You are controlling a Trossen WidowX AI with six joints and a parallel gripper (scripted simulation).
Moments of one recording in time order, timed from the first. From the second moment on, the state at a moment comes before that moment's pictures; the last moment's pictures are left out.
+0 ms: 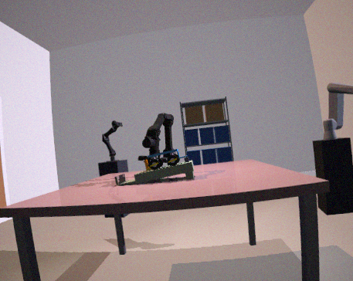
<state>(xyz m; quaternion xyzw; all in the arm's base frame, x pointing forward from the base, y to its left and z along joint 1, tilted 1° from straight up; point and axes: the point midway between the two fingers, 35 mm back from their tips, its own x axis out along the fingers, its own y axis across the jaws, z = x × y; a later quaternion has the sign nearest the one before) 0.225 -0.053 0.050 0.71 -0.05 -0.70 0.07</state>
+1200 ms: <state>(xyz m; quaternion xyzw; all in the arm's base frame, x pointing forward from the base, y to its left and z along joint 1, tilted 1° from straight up) 0.223 -0.047 0.065 0.70 -0.05 -0.71 0.07</state>
